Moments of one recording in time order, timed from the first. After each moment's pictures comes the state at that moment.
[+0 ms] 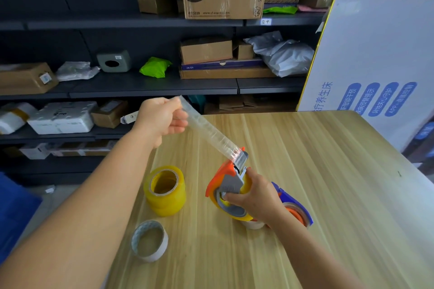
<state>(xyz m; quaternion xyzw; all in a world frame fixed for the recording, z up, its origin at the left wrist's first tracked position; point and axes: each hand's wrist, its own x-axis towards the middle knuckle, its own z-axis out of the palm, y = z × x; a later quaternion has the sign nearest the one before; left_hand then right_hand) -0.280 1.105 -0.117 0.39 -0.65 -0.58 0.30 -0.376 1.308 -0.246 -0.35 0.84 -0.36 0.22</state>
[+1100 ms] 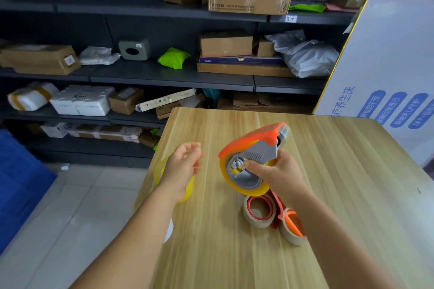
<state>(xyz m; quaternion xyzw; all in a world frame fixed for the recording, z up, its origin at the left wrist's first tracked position) -0.247 1.153 -0.231 0.41 -0.55 -0.67 0.29 -0.397 1.310 -0.205 -0.35 0.70 -0.56 0.27</state>
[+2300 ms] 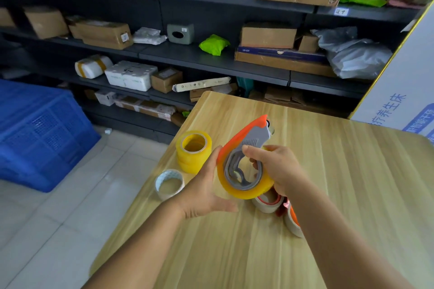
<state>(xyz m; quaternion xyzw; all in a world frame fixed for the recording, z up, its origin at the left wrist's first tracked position) -0.202 1.245 -0.265 0.27 -0.78 -0.53 0.18 -0.383 1.305 -0.212 -0.26 0.73 -0.48 0.41</state>
